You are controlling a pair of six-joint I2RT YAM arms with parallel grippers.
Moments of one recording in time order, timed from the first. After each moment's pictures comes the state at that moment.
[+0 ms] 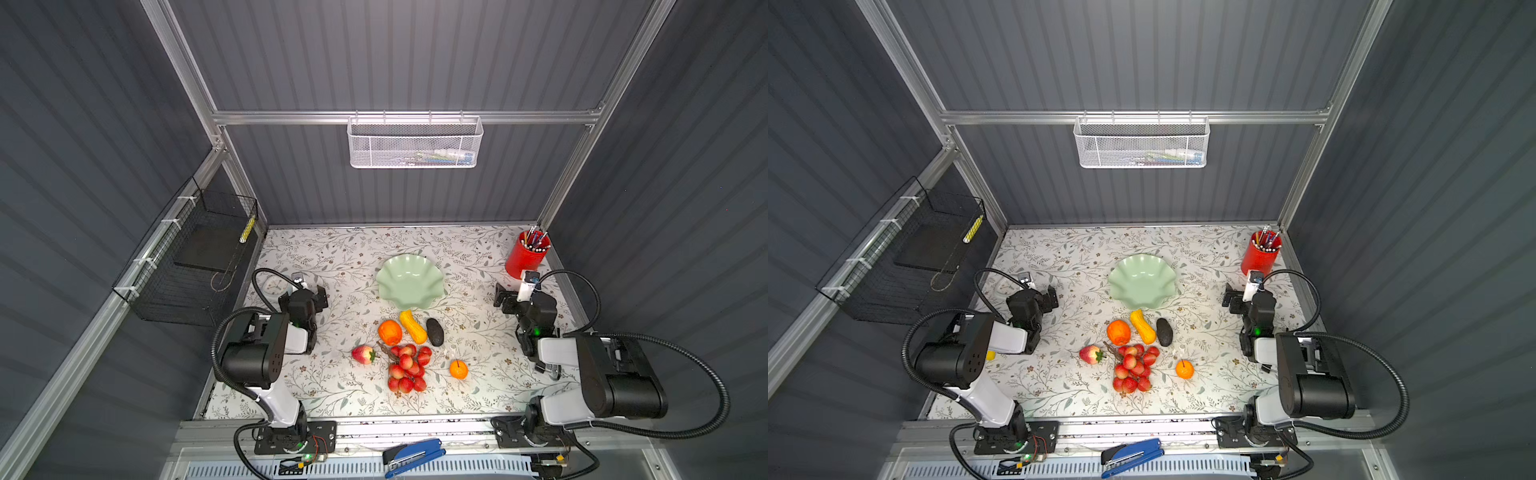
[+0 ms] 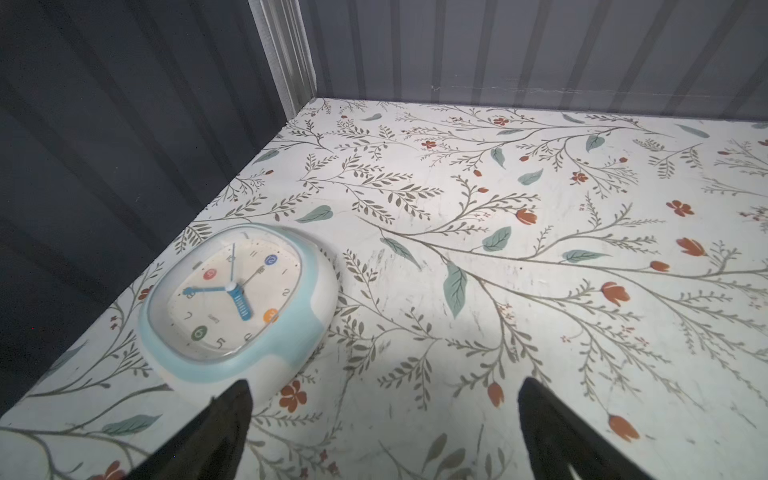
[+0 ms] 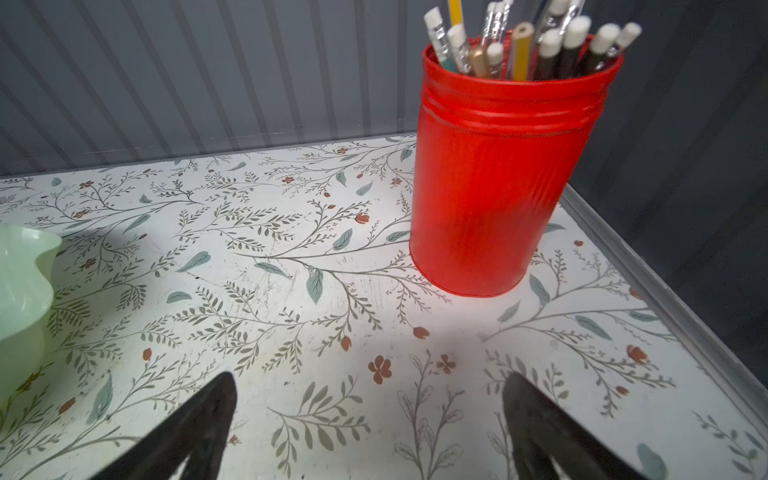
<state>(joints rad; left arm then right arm) -0.08 1.71 0.45 0.88 -0.33 -0.05 -0.06 1.47 0.31 0.87 -0.02 0.04</state>
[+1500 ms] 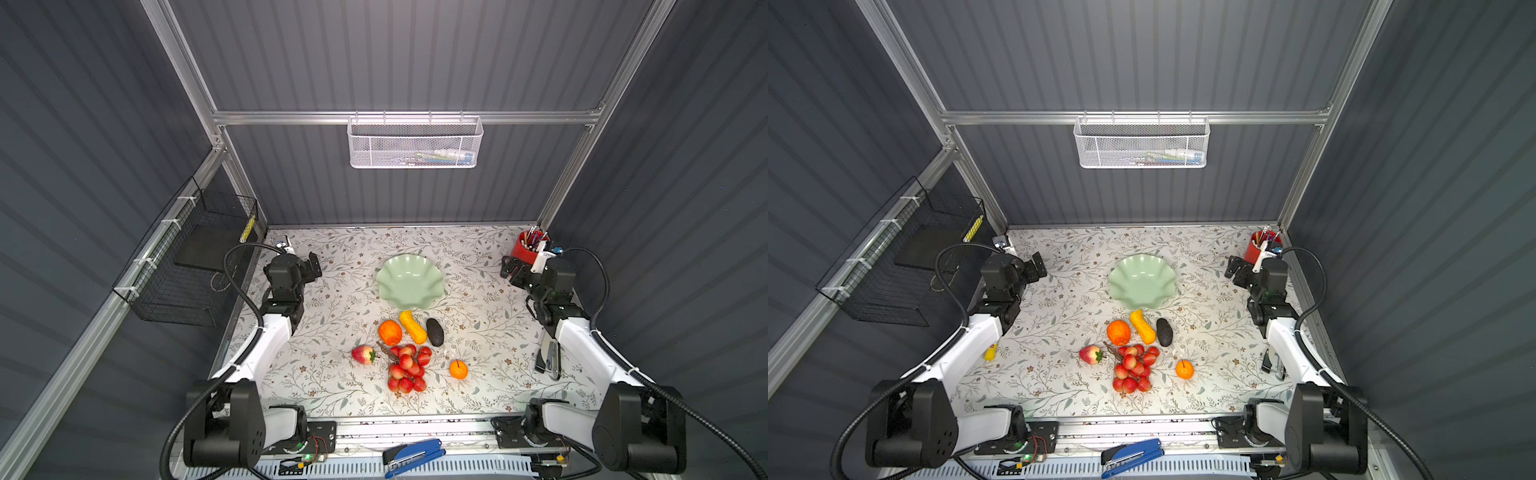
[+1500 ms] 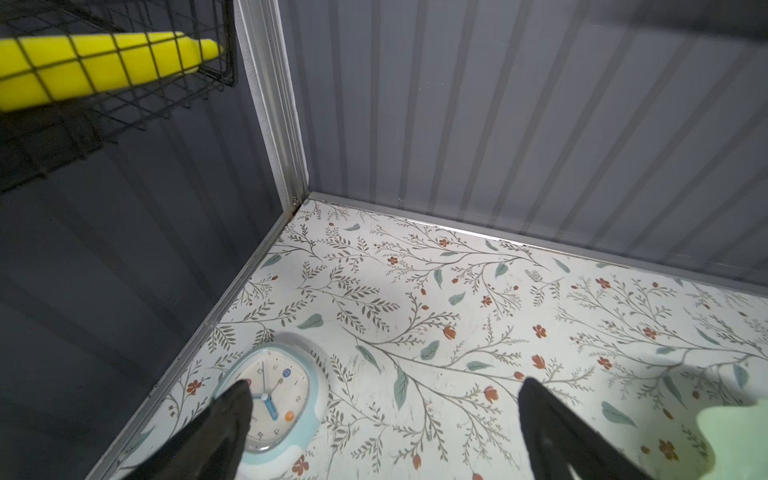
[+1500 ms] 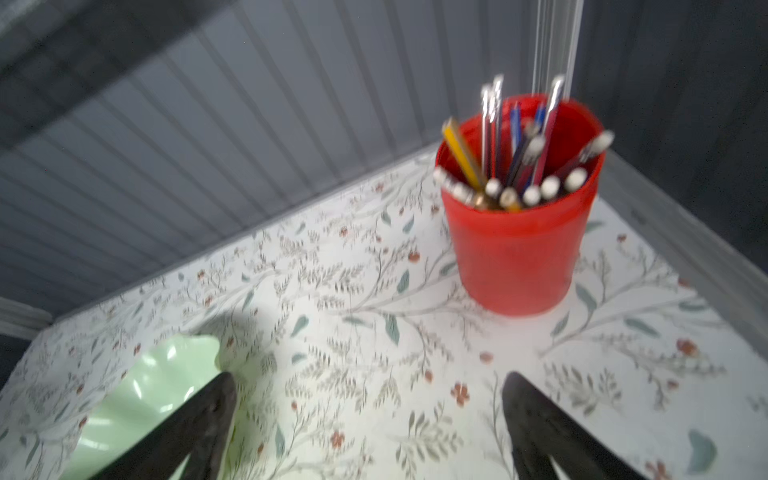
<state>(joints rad) -0.08 1.23 0.79 0.12 -0.23 -0.13 -0.01 1.20 0.75 0.00 -0.07 0.38</state>
